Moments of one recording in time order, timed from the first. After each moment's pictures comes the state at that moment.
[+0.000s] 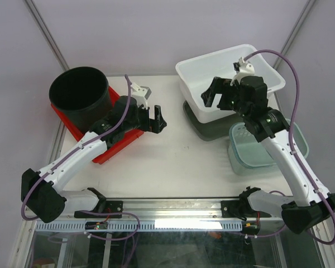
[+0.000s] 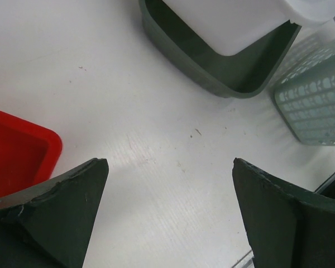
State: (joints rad) left arm -0.61 1.24 1.06 -0.31 0.10 -0.34; right arm 0.43 1.14 1.35 -0.51 0.03 0.37
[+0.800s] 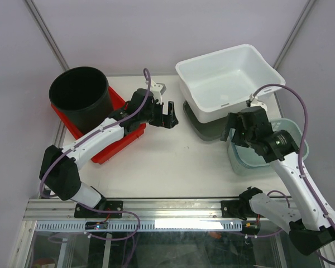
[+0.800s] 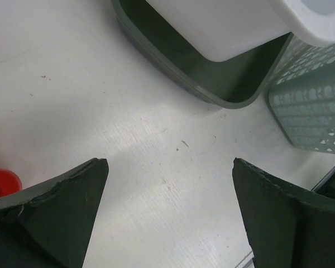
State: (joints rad) left arm -0.65 1.50 1.22 -0.30 0.14 -0.37; right arm 0.44 0.92 1.16 -1.07 0.26 0.54
